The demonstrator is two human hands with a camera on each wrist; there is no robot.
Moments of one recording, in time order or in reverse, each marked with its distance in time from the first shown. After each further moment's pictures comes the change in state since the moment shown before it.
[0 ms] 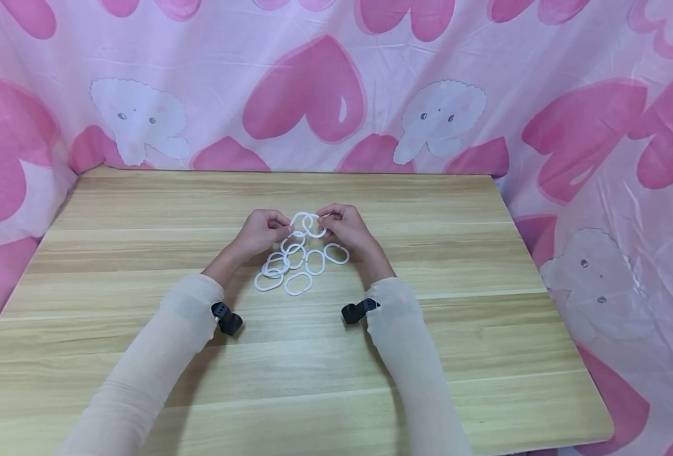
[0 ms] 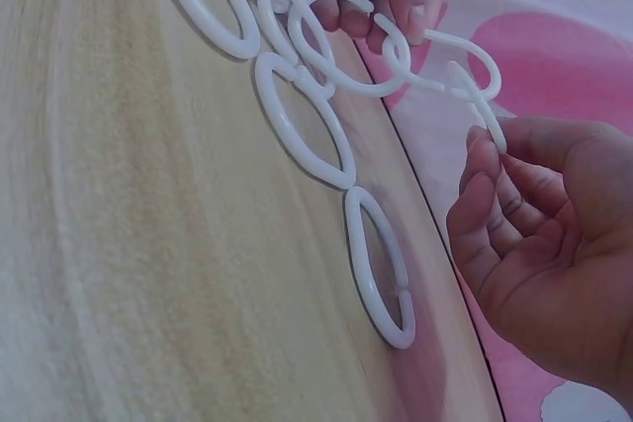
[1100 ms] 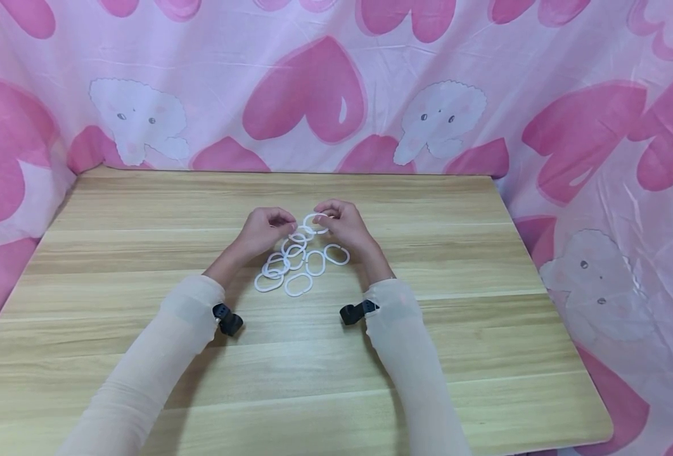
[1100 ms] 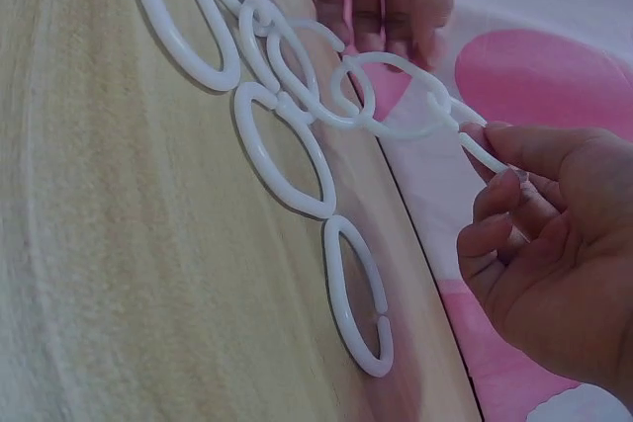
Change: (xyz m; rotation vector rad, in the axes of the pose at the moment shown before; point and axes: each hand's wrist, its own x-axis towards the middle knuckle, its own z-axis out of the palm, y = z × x) left_hand 0.001 0.005 0.002 0.003 0.040 0.117; right_hand -0.005 -0.013 0.001 -0.095 0.006 -0.076
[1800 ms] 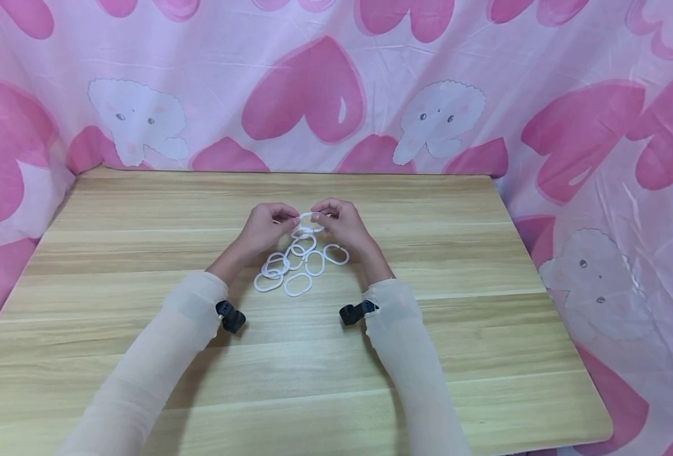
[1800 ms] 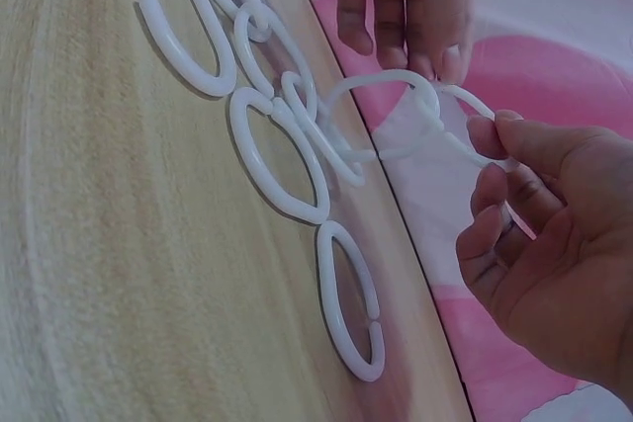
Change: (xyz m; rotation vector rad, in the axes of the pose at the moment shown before) left_hand 0.004 0.010 0.004 -0.005 0.016 0.009; right_hand 0.001 0.000 0.001 -0.040 0.001 -0.089
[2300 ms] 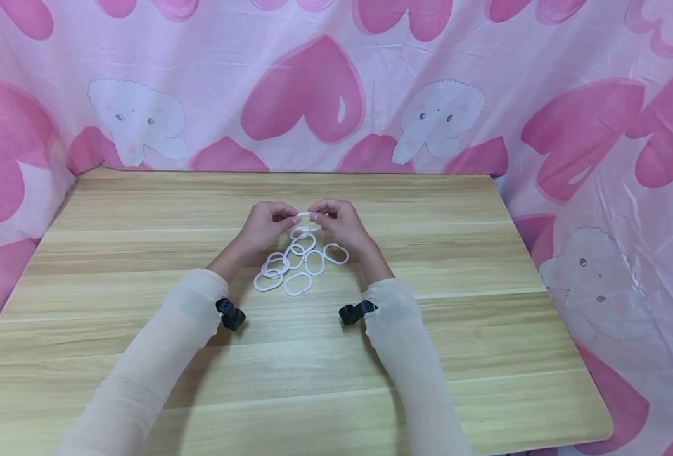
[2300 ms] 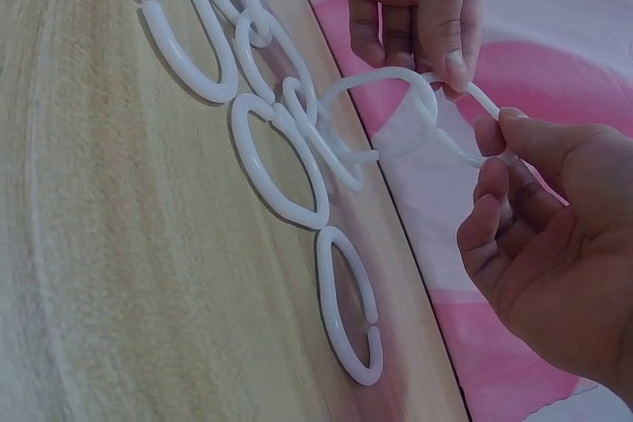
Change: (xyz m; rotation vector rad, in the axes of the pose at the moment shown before) left_hand 0.004 0.000 -0.001 0.026 0.000 0.029; right_hand -0.002 -0.002 0.001 -0.013 -0.006 -0.059
